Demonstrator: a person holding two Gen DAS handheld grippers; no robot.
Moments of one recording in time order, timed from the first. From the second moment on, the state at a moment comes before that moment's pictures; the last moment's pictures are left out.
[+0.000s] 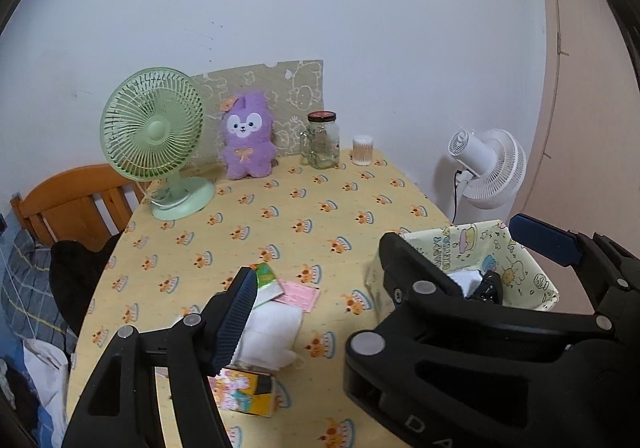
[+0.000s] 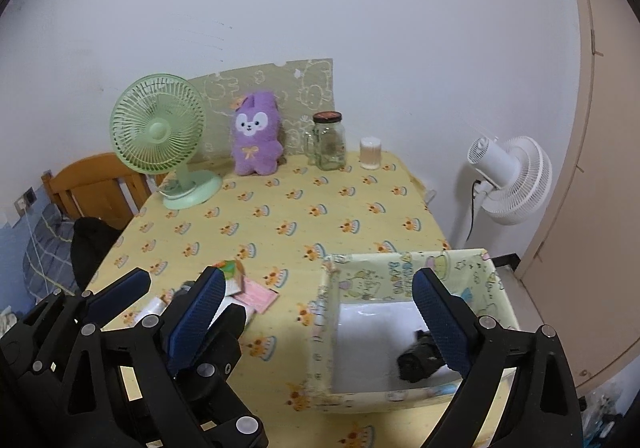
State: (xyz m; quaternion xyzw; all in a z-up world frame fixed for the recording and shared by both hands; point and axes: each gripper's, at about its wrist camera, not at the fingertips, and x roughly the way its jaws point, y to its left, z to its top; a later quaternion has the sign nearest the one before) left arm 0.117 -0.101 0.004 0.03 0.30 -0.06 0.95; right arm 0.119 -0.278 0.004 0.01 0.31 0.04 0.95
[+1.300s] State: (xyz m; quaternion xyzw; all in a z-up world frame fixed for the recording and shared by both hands) left arm 0.133 0.024 -0.053 0.02 0.32 -0.03 0.95; right arm 0.141 -0.150 -0.052 0.00 0.34 0.07 0.94
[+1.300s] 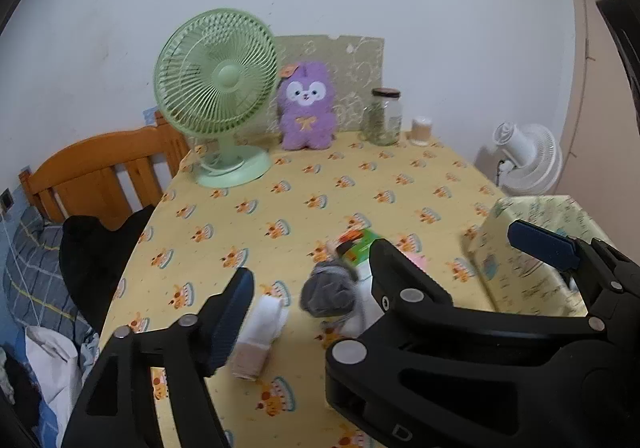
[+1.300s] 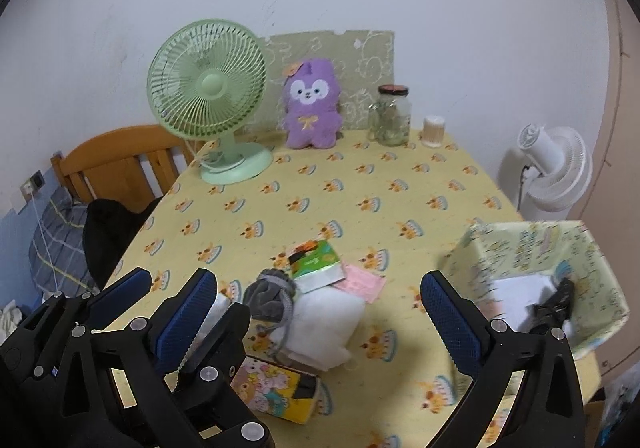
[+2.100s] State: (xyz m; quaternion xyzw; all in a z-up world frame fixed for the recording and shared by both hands) left arm 0.167 0.054 -0.137 0.04 0.39 0.00 0.92; right arm 0.176 -0.119 -0.147 -0.02 0.39 0.06 0.92
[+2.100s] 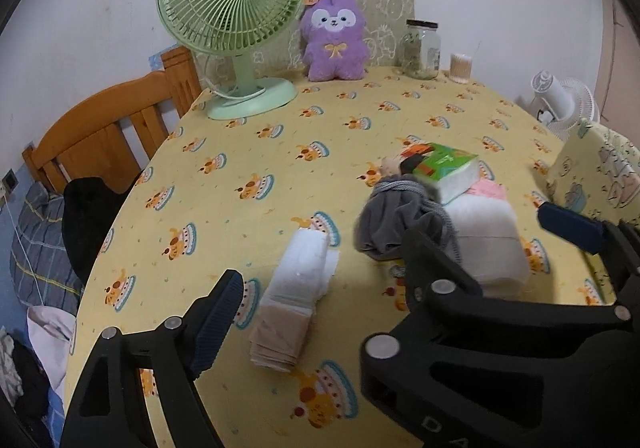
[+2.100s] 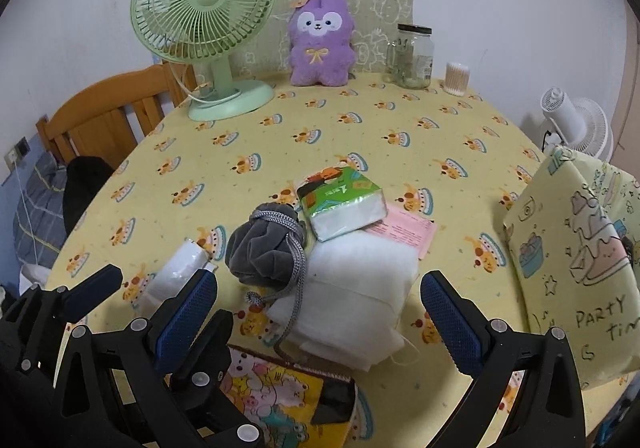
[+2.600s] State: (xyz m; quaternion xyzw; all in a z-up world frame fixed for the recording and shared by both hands) left arm 0.181 0.082 -0.154 -0.01 0.43 0.00 0.90; right arm 0.188 -0.092 -0.150 -0.07 0.38 0.07 0.92
